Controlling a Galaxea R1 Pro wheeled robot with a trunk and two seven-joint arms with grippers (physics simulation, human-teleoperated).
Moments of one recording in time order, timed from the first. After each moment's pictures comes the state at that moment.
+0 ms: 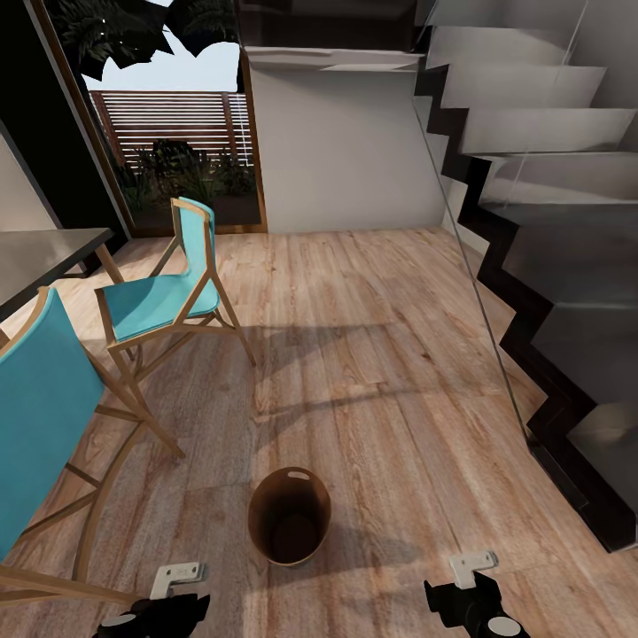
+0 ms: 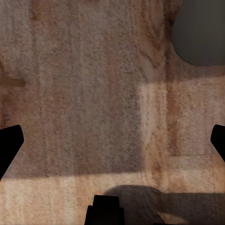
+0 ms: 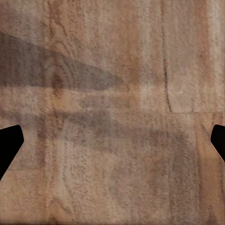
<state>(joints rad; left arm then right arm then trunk) 0.00 0.02 0.05 -1.34 0.05 0.68 0.02 -0.01 -0.02 0.00 -1.29 0.17 0.49 0.02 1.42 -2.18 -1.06</state>
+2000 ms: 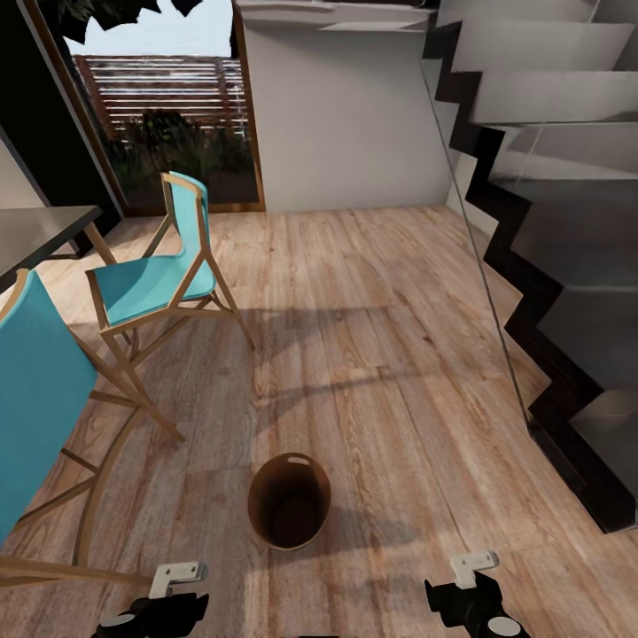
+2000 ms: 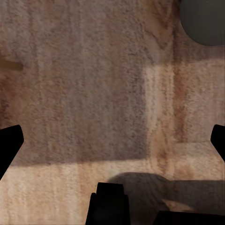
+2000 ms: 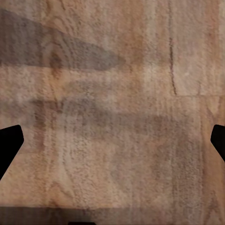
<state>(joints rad) 0.00 0.02 0.05 -1.34 0.05 0.67 0.02 -0.01 -0.01 0.00 -1.29 0.18 0.49 0.01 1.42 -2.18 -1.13</state>
